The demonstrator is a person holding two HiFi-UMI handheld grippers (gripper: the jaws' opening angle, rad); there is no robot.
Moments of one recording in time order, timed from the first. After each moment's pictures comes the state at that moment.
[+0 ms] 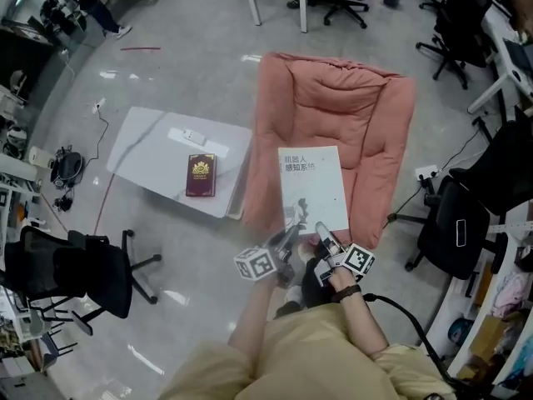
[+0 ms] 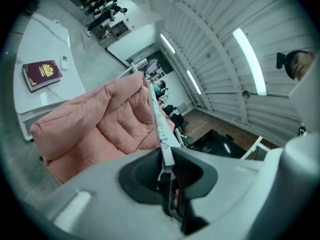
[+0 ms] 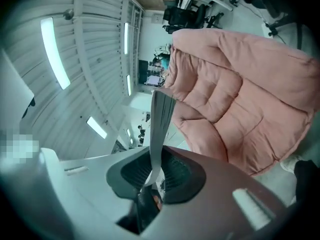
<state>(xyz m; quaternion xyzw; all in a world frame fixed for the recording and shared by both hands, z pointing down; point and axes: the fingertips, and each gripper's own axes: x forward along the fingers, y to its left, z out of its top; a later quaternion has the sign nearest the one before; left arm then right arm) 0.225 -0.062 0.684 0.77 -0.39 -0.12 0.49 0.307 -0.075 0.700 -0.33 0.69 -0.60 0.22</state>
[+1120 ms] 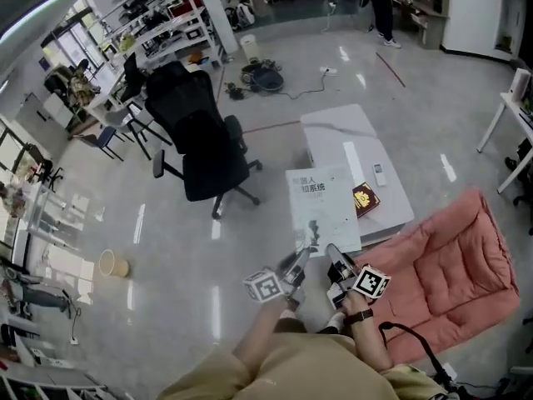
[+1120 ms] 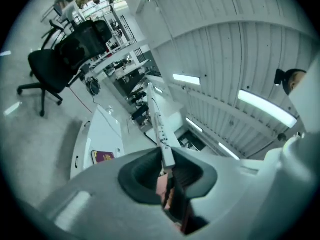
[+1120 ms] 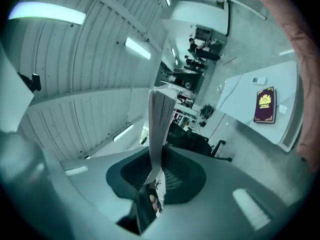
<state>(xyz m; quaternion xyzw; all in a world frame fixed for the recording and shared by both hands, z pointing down) -0.058 0.119 0.531 0.52 -0.73 -0.36 0.25 -0.032 0.037 0.533 0.16 0.83 -0.53 -0.03</state>
